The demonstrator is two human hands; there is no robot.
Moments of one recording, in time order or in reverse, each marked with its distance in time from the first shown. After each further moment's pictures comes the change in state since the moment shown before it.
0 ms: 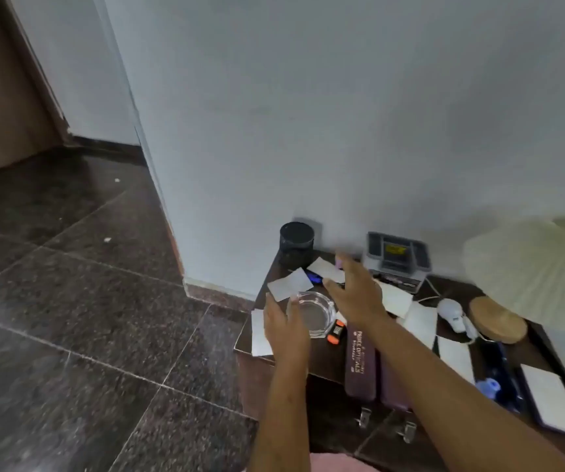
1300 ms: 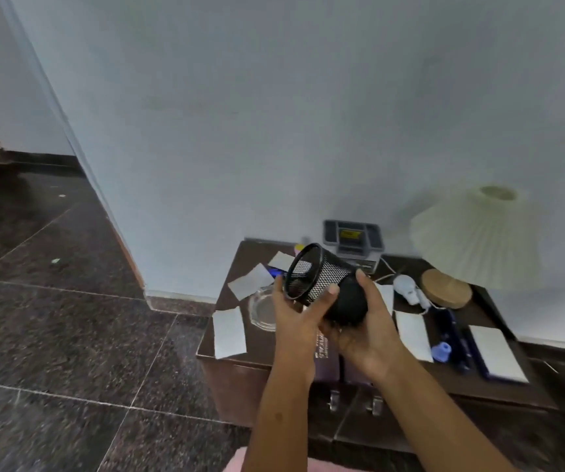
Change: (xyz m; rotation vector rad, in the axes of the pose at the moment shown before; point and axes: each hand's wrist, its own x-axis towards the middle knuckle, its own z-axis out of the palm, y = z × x) left_hand -0.052 0.011 0.040 -0.467 -0.446 0.019; right_hand -0.086 0.025 -0.038 1.813 -0.125 0.578
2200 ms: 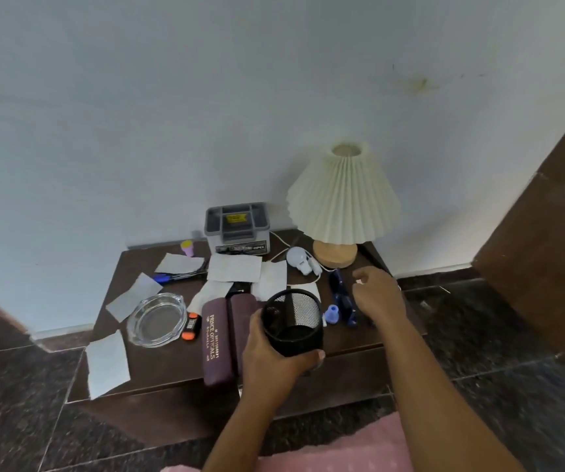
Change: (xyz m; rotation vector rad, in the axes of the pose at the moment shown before) left_hand -0.028 -0.111 0.051 0.765 -0.264 0.116; right_hand -0.019 -0.124 -0.172 -1.417 0.874 -0.265
